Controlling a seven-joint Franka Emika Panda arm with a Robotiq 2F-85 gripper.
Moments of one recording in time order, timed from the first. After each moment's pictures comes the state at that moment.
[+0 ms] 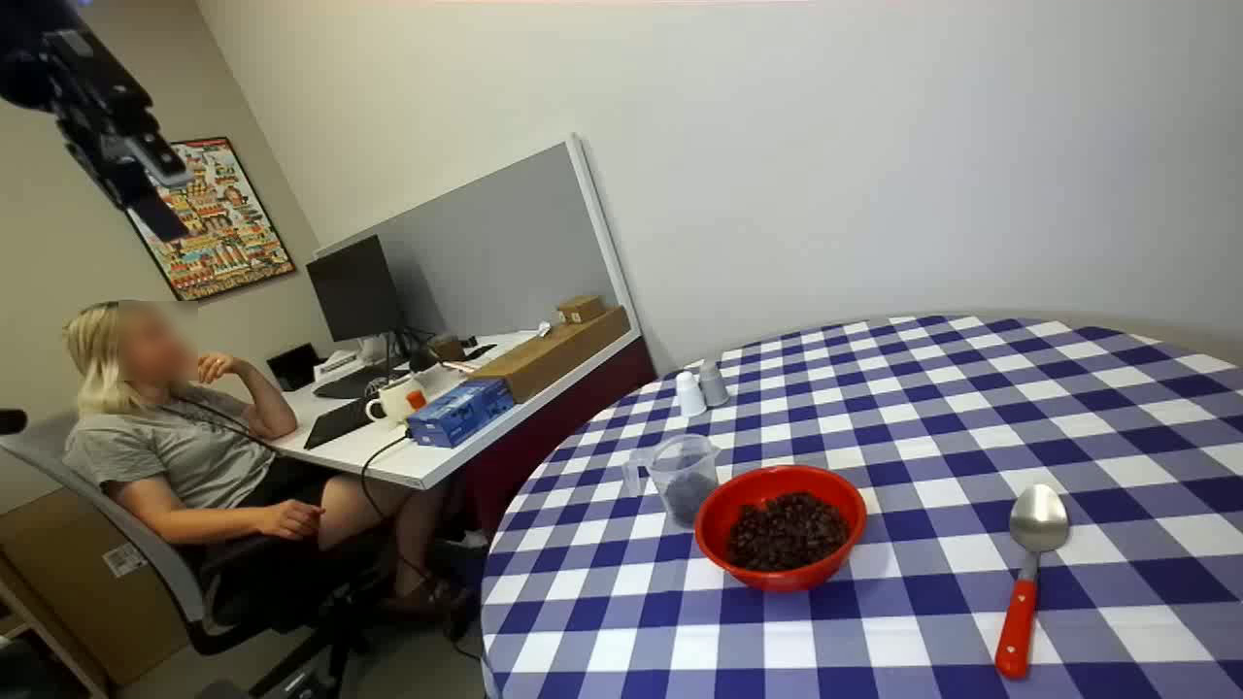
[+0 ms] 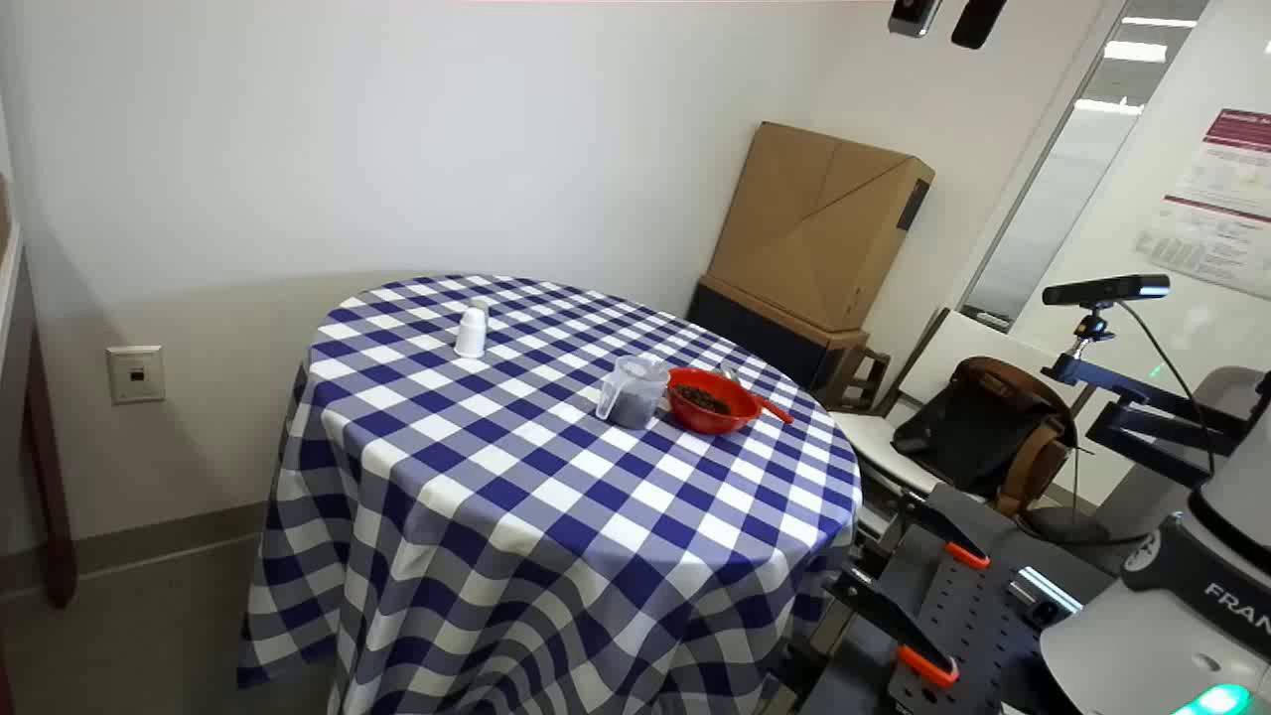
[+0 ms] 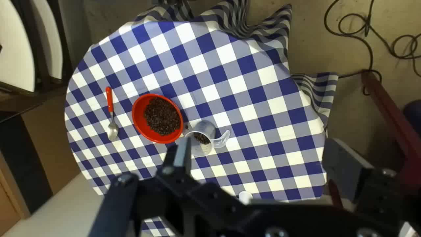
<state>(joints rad) 0.02 -0.76 0.41 -2.46 -0.03 1.76 0.45</state>
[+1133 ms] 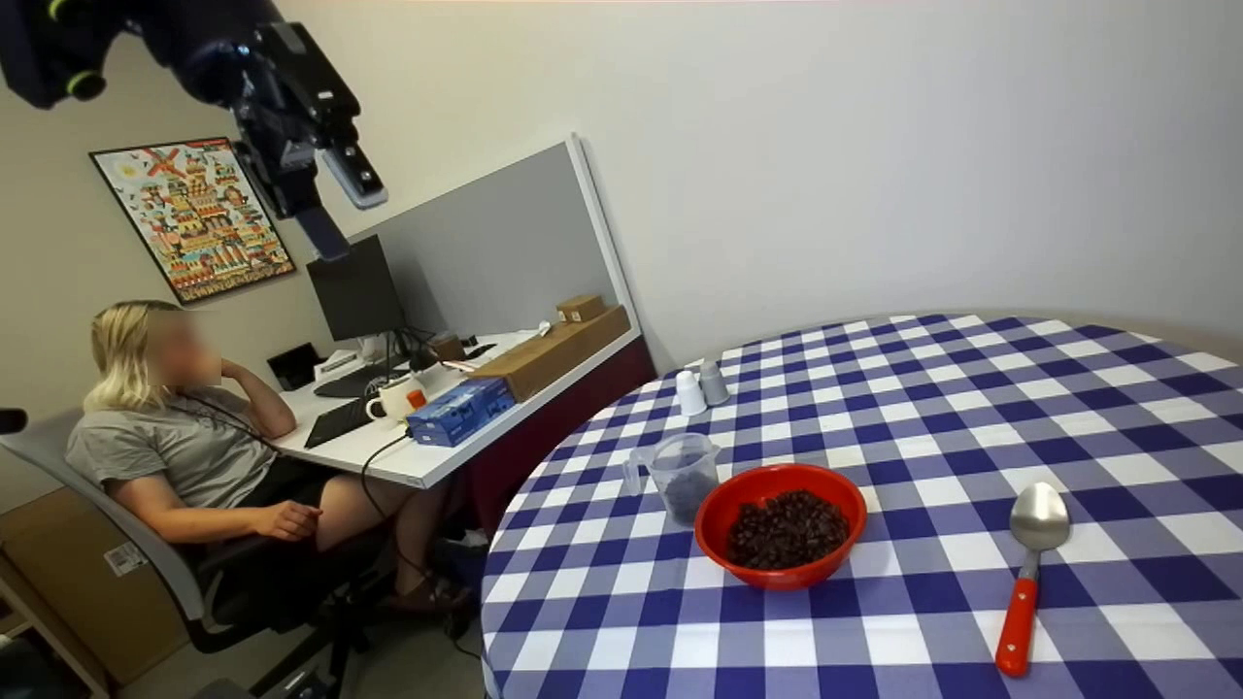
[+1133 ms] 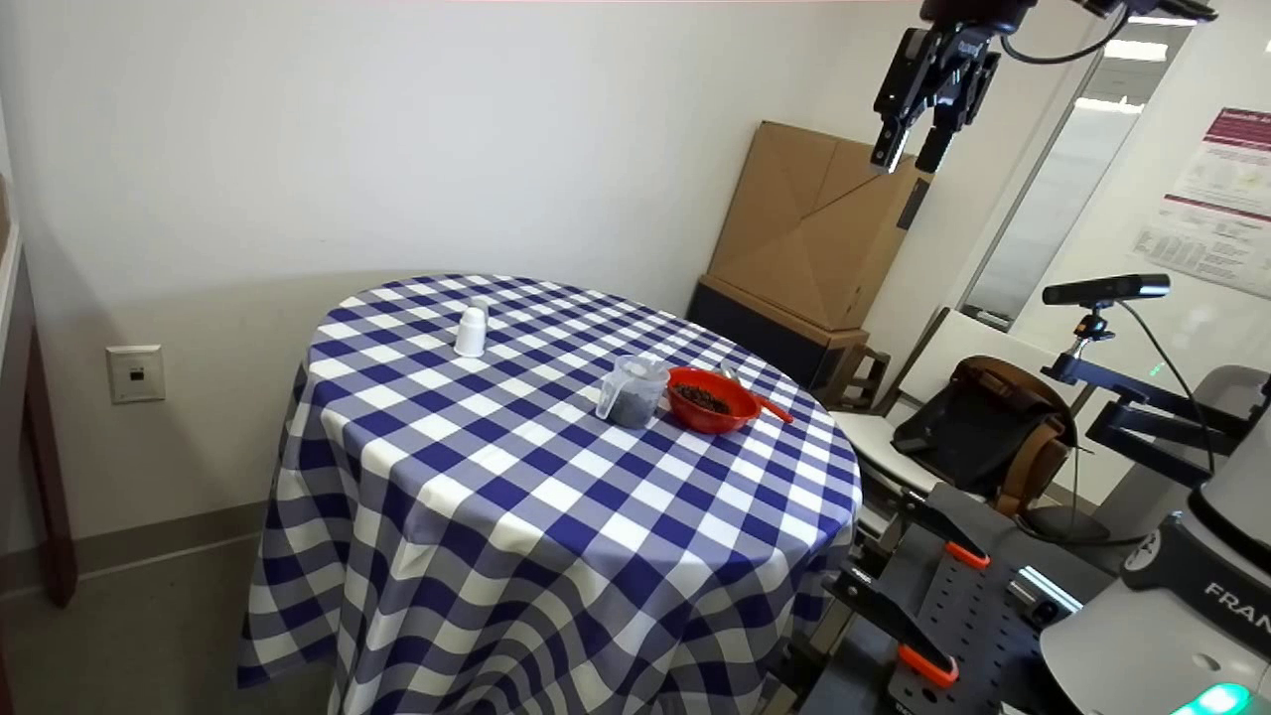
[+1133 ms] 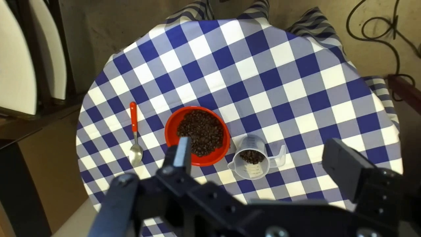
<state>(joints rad) -0.06 -0.69 0.06 -2.62 -0.21 1.97 0.21</state>
